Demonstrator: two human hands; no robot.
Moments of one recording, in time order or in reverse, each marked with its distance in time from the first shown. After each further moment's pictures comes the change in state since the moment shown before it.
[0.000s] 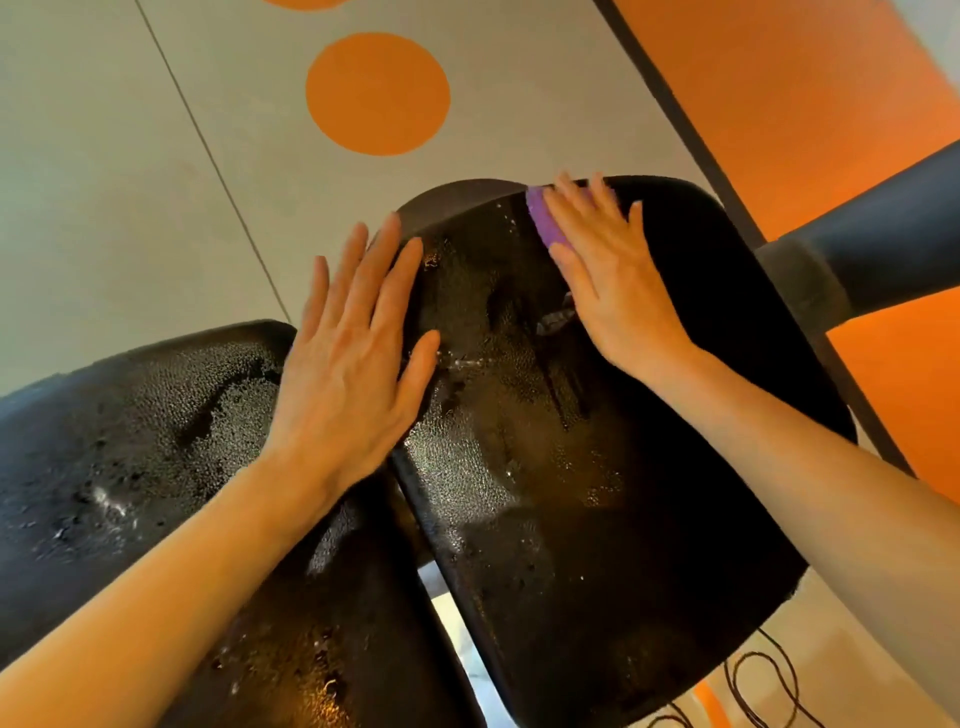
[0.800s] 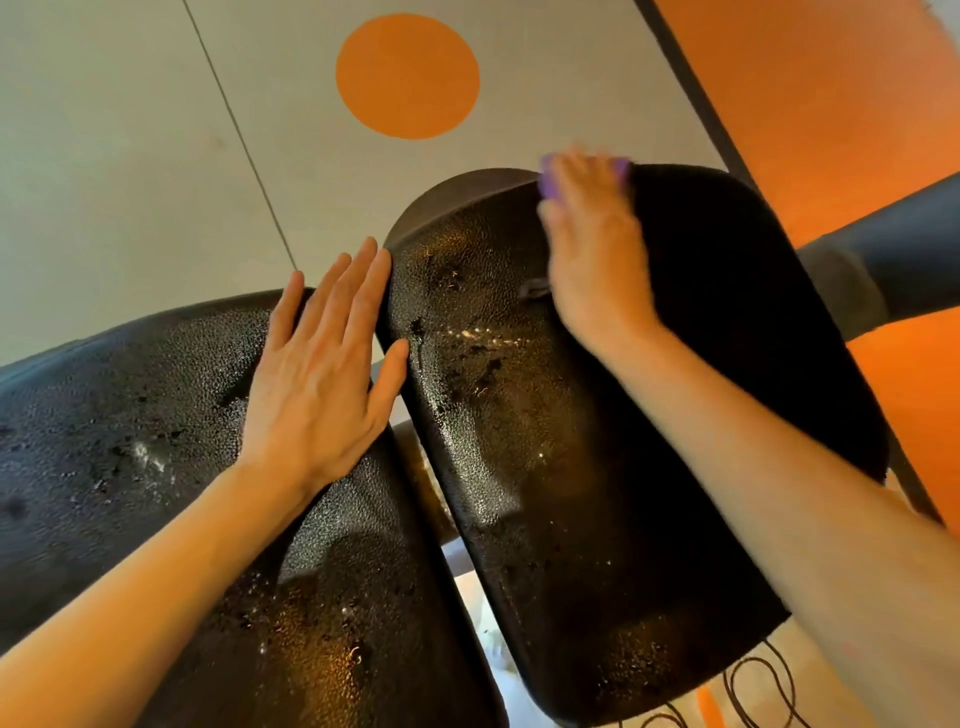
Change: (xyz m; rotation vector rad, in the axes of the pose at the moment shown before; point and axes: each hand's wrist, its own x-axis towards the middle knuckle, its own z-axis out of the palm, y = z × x) left_hand -0.037 -0.037 0.005 0.124 -0.040 -0.084; right_hand 0.018 -0.057 0.022 0.026 0.127 0.097
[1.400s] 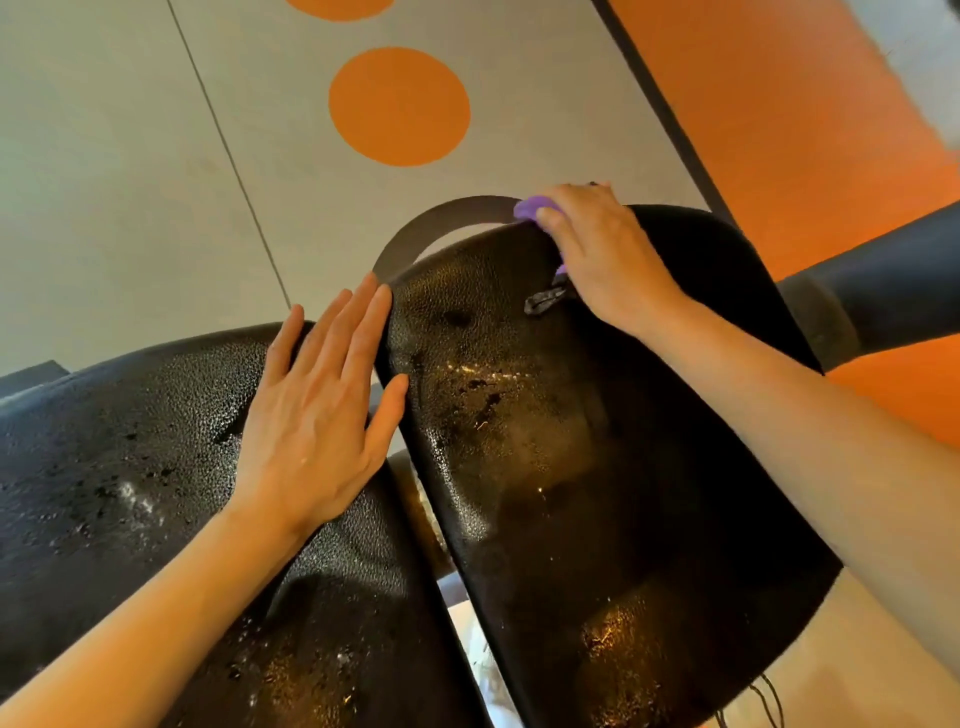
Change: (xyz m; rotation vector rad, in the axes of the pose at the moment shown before) left_hand 0.002 -0.003 0.000 0.013 -0.012 0.007; right_hand 0.040 0.013 -0.027 -0.049 -0.218 -0.151
